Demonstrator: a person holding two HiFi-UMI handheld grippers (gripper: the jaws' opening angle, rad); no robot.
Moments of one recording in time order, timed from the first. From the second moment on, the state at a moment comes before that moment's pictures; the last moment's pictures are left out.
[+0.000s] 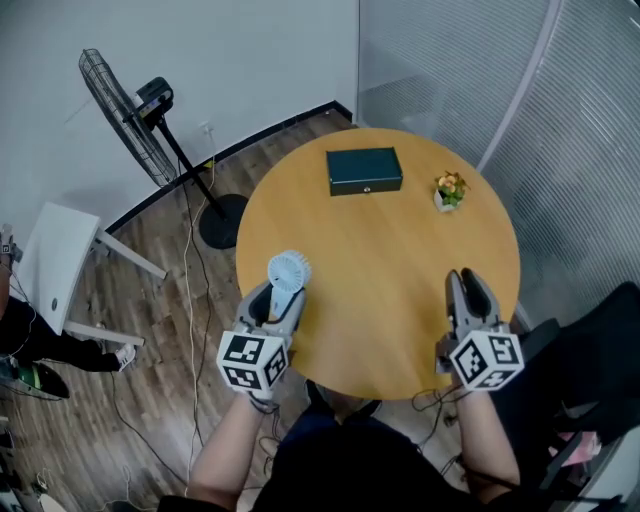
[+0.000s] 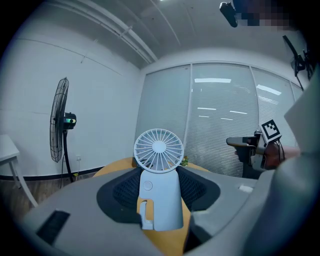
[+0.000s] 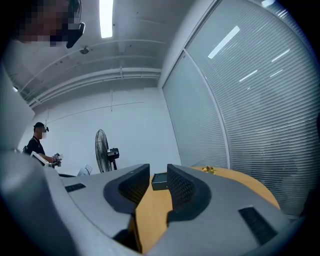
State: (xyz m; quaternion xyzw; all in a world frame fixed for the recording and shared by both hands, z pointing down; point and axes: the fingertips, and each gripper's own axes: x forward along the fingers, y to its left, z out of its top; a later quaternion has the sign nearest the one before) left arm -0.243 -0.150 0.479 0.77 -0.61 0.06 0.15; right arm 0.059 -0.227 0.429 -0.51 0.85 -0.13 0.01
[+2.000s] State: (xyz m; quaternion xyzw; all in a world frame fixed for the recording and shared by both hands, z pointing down) left arm -0.335 -0.283 0.769 0.72 -0.55 0.29 0.29; right arm 0.039 -0.220 0.454 -0.61 0.78 -0.11 -0.08
